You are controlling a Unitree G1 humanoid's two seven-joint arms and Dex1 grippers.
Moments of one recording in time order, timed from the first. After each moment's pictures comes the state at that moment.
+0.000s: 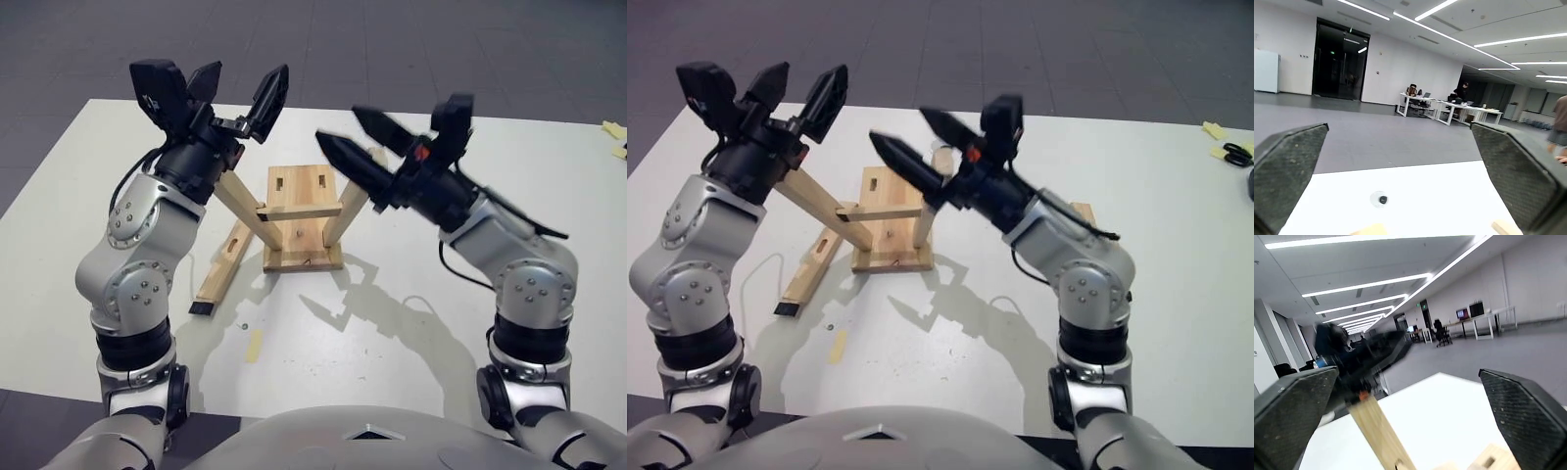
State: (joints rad) left arm -0.39 0.32 0.17 -0.52 -0.90 0.67 -0.01; right arm -0.46 -0.29 -0.07 -0.50 1.05 0.74 0.30
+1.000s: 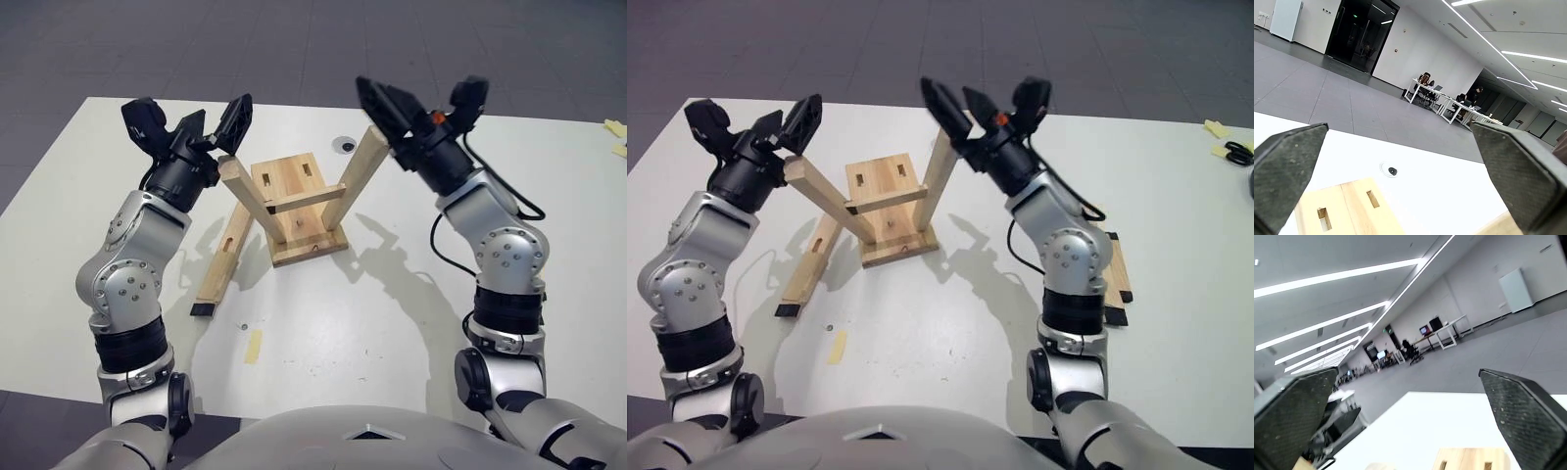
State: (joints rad) left arm -0.31 0.30 0.26 -0.38 -0.93 0.66 -0.02; right arm -0.47 -0.17 -0.21 -0.21 0.99 0.63 0.23
